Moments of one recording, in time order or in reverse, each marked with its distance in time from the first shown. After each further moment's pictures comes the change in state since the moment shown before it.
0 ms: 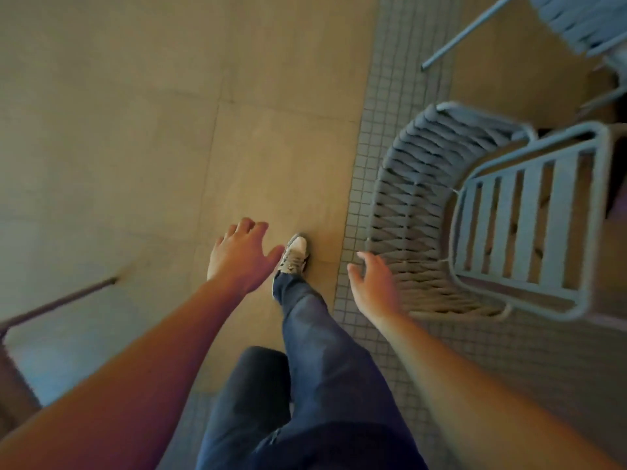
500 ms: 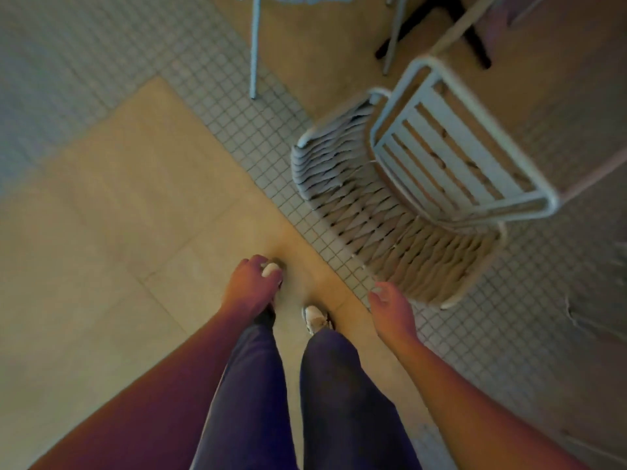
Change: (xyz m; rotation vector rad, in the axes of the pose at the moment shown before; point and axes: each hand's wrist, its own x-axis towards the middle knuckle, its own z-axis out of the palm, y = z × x) left_hand 0.241 0.159 -0.061 0.070 -0.444 0.304; right_hand 0.081 -0.021 -0.036 0.822 0.366 0.786
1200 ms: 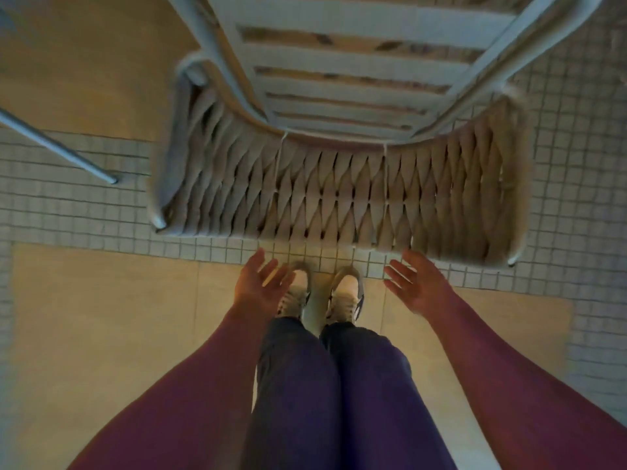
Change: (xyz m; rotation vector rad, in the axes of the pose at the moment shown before) left_hand 0.246 0.094 0.145 -0.861 -0.322 -0.449; right_hand 0.210 0.105 0.066 1.675 0.177 0.775
